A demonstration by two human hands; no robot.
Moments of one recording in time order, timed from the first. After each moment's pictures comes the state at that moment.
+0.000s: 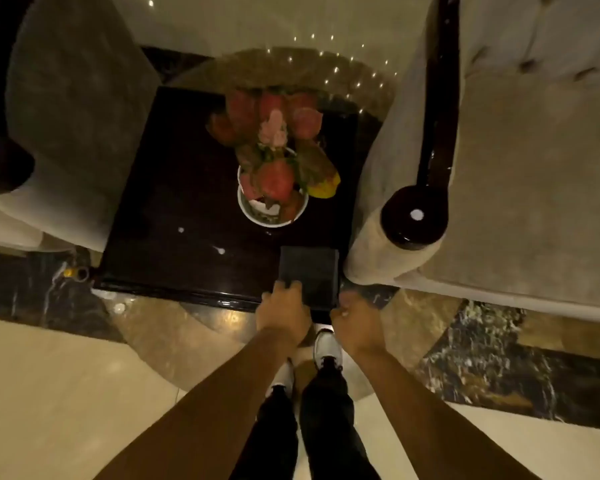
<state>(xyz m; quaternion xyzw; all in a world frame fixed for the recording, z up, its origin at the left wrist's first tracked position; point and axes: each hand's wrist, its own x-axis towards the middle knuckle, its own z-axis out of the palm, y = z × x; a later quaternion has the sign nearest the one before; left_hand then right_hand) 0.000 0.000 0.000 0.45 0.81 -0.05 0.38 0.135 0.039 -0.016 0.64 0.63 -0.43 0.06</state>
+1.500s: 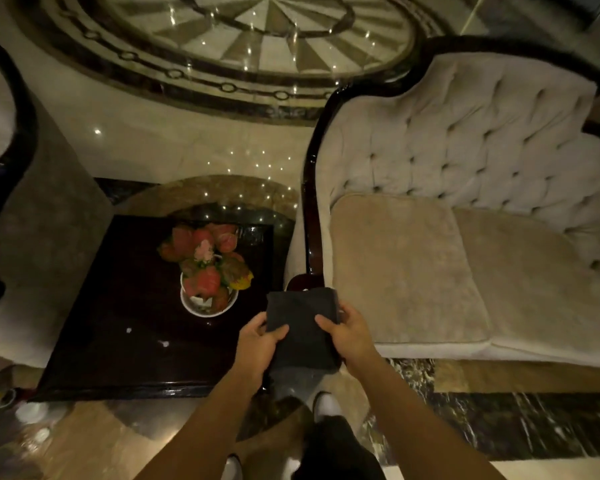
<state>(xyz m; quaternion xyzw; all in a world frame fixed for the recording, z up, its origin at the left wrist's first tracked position) 0.062 0.043 0.164 0.11 0.63 0.49 0.60 0.216 0.107 0.179 0.63 0.42 -0.60 -0.25</state>
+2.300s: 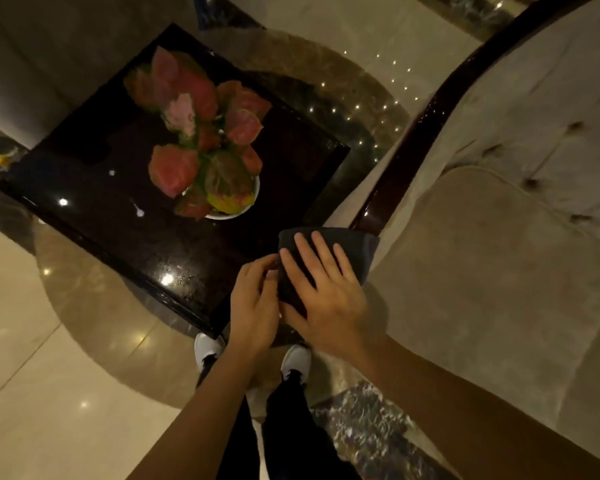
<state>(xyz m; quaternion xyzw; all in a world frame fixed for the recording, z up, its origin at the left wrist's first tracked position) 0.136 0.141 0.016 0.09 0.79 0.55 0.26 0.222 0.262 0.021 0.08 0.99 -0.09 0.04</state>
